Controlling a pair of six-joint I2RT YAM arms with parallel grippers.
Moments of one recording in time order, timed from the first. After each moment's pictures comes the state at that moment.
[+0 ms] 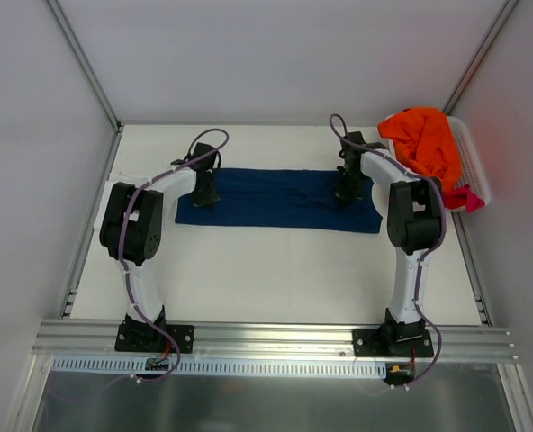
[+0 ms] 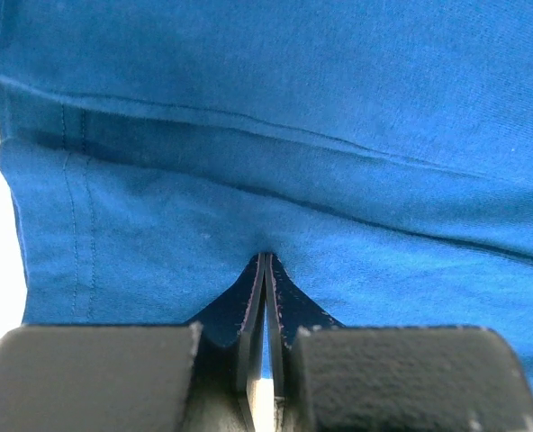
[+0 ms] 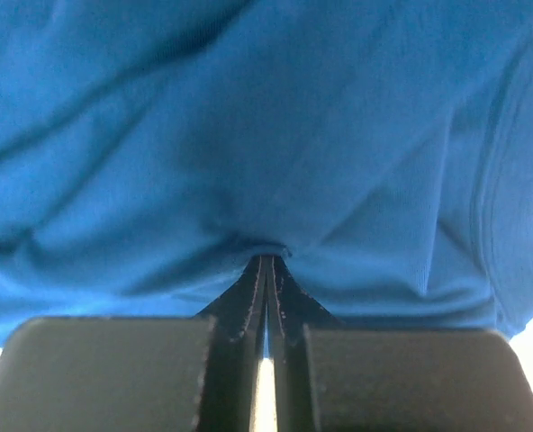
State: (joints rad) left arm -0.28 1.95 1.32 -0.54 -0.15 -0.46; right arm 0.23 2.10 1.61 -0.85 0.01 0.36
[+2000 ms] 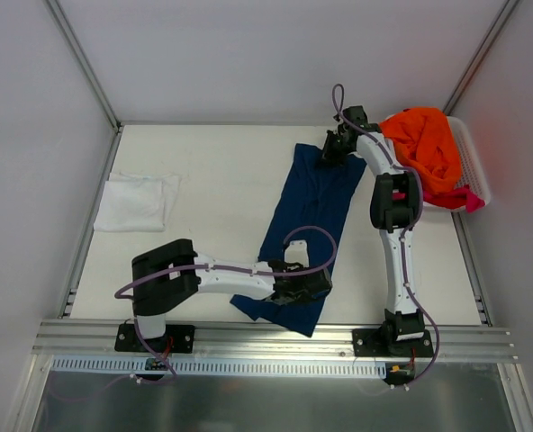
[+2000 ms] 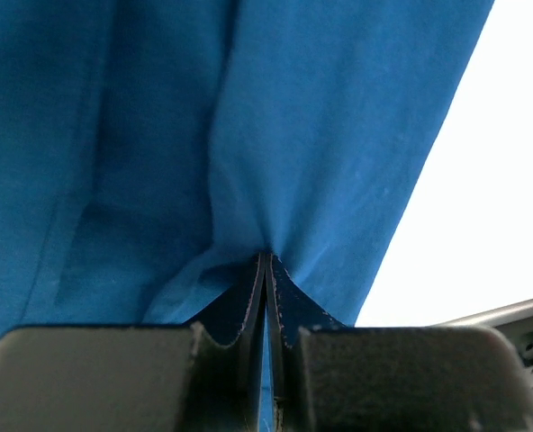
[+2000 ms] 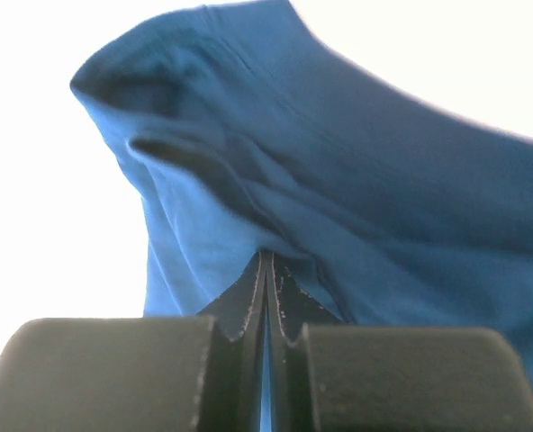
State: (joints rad) left arm -1.34 1.84 1.12 -0.44 -0.34 -1.31; right arm 0.16 2.58 2.33 -0.80 -0.41 0.39
